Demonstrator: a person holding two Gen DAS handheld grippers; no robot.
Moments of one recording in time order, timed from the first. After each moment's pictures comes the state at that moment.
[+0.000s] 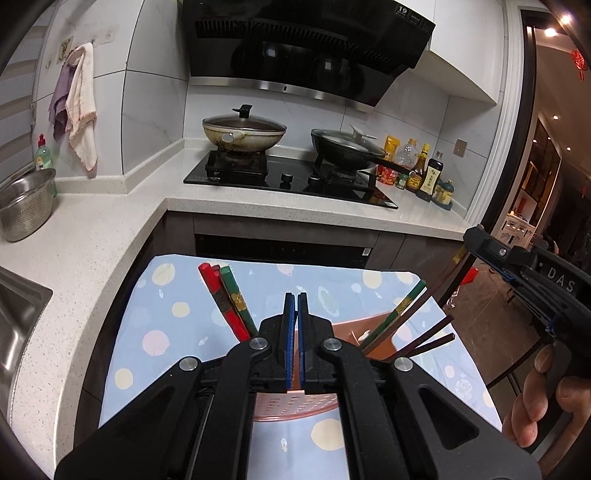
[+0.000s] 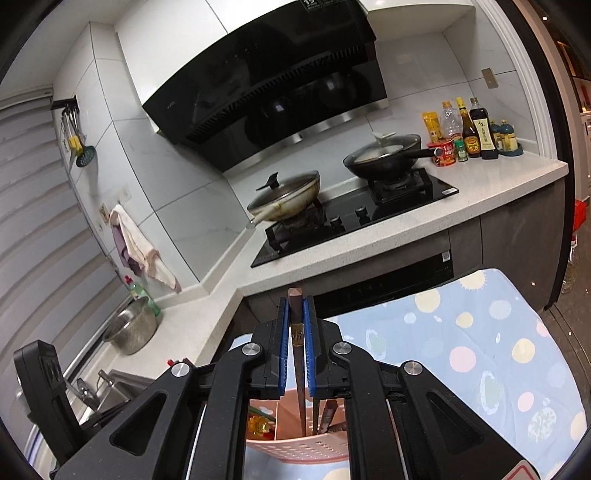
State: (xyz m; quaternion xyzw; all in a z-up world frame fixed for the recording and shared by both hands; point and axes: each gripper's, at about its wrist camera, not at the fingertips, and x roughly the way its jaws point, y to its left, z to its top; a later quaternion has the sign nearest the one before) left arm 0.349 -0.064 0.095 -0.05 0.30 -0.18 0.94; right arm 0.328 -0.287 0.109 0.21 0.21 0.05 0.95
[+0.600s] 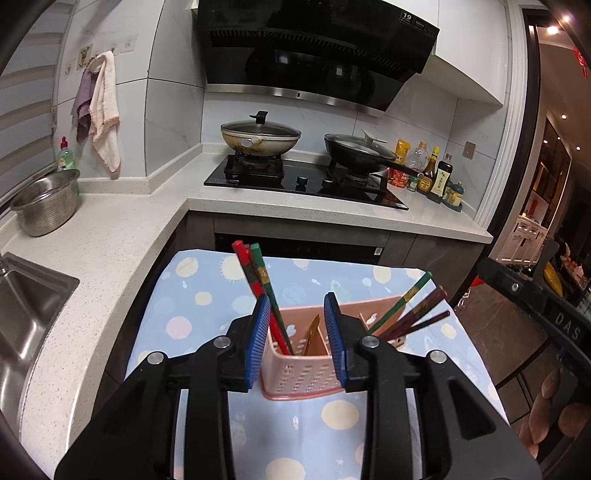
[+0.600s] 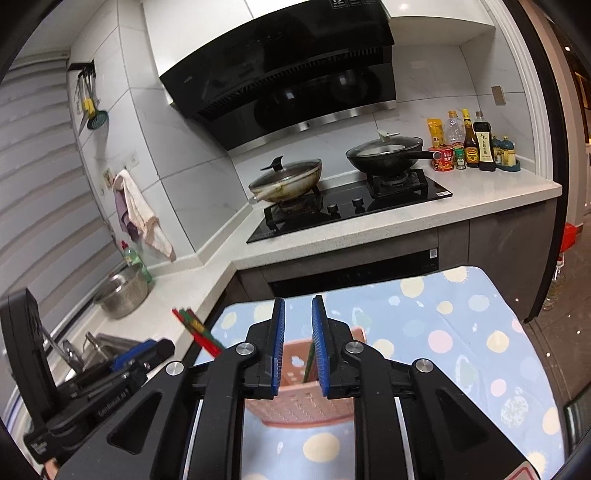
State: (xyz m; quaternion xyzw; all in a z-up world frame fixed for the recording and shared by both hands) left arm 0.305 -0.050 0.104 -0.04 0.29 -0.14 0.95; right arm 0.269 -0.262 0.107 0.14 0.23 0.04 0.96
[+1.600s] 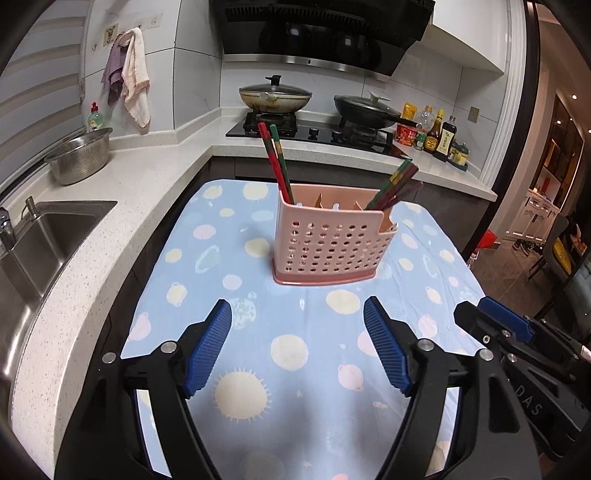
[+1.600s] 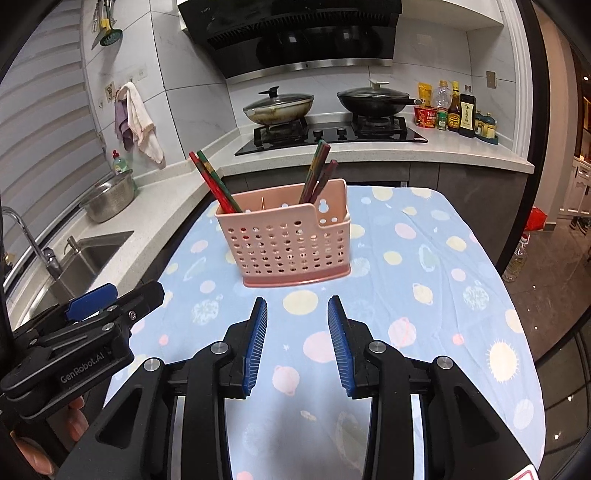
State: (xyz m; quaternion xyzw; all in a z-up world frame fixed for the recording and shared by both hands) left arm 0.179 -0.040 0.054 -0.02 0.34 -0.11 0.93; right arm 0.144 -0.214 0.039 0.07 0.34 0.00 0.94
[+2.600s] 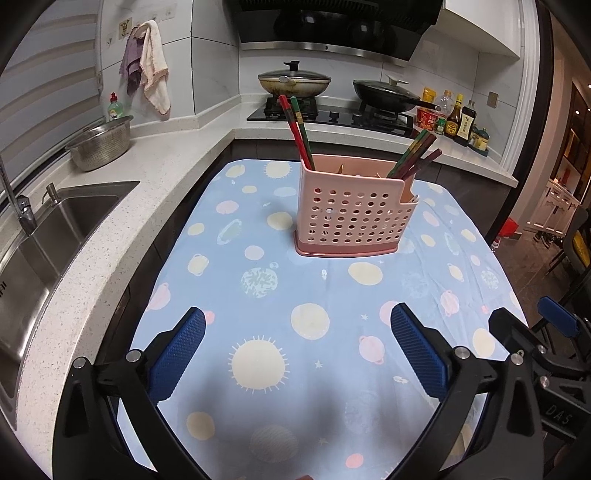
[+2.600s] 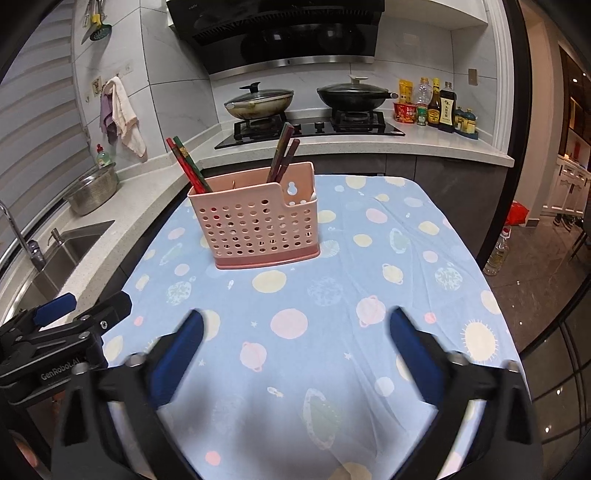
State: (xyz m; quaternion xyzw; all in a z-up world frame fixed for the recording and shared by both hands) left arm 0.160 -0.039 0.035 0.00 0.37 -0.06 0.93; right arm 0.122 -0.237 0.024 0.07 0.34 -0.03 0.94
